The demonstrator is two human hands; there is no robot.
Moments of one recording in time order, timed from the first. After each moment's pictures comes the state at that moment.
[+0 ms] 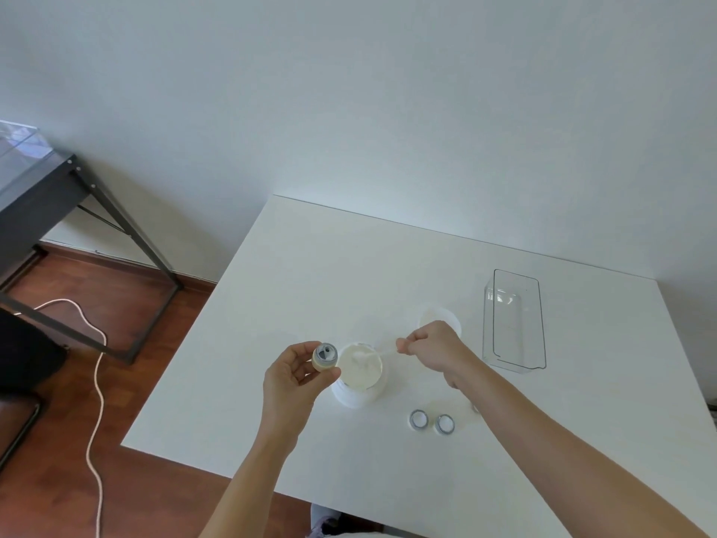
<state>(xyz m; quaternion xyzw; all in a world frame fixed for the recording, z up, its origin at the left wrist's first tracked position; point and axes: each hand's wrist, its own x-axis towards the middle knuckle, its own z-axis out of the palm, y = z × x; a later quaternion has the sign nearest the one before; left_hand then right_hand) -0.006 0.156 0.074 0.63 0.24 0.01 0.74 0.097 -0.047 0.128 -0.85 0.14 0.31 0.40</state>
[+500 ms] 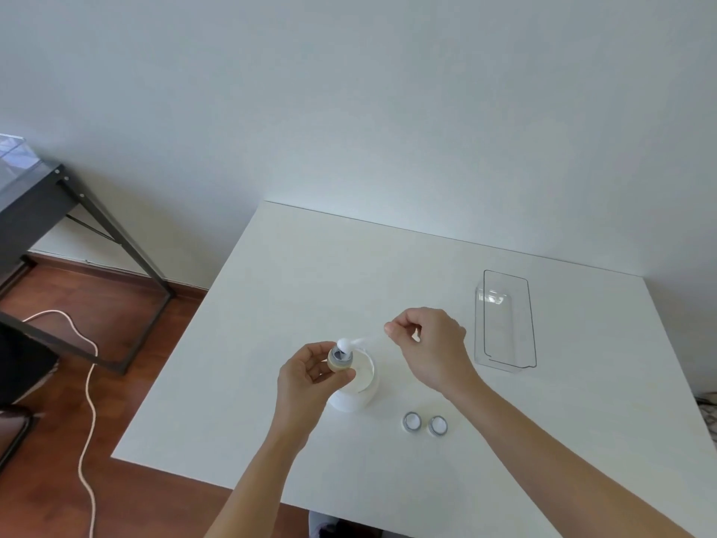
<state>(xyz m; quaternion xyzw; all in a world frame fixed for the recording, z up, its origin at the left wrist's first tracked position) 0.006 0.134 0.079 0.64 0.20 -0.02 0.74 0.071 -0.040 0.169 -0.92 -0.03 0.07 0.39</state>
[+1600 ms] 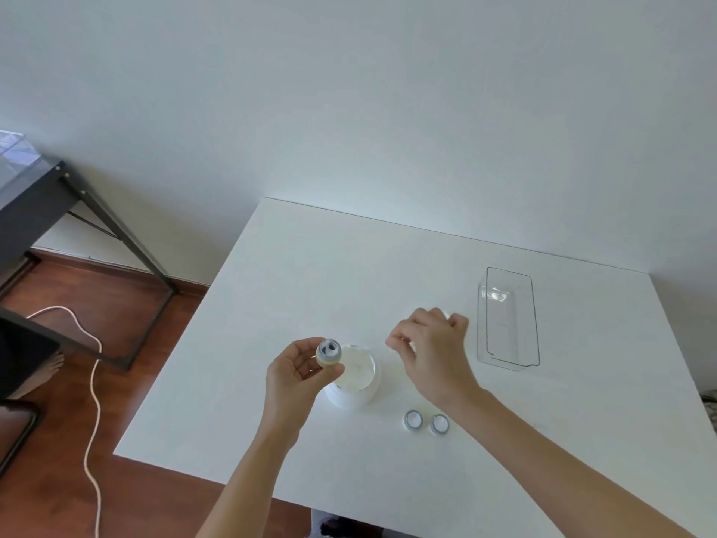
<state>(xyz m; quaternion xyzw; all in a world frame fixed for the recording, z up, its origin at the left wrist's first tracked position) 0.007 0.146 0.078 0.61 0.21 0.00 0.76 0.068 -0.053 0.136 -0.96 -0.18 -0.08 0.19</state>
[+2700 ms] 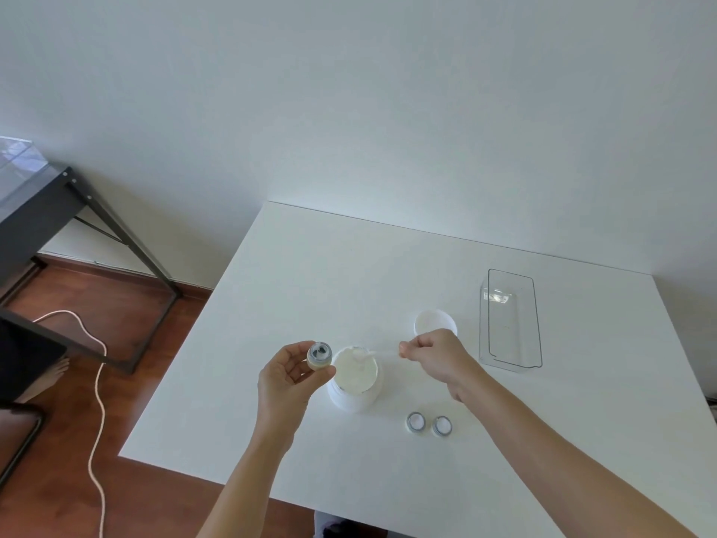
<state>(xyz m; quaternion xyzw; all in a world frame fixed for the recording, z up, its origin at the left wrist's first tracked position) 0.002 0.155 0.074 0.62 0.24 0.02 0.75 0.085 -0.062 0.124 -0.84 0.14 0.29 0.45</state>
